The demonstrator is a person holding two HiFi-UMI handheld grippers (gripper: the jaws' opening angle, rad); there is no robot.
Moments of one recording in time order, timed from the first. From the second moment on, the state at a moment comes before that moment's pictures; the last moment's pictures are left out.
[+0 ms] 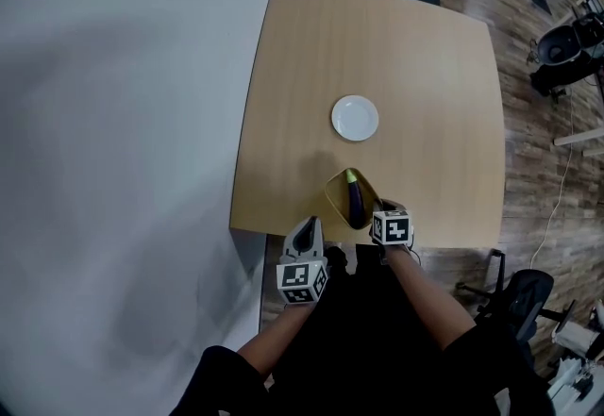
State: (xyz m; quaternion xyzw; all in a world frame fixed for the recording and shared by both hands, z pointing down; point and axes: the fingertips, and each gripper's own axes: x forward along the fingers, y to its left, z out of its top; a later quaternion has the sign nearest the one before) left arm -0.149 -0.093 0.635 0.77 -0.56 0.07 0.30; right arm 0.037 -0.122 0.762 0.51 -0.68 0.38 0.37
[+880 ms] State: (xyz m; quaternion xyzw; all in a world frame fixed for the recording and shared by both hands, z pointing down) left arm -0.199 -0.112 0.650 0.71 -0.63 0.09 0.31; right arm 0.017 -0.157 0.818 0.48 -0.67 0.39 0.41
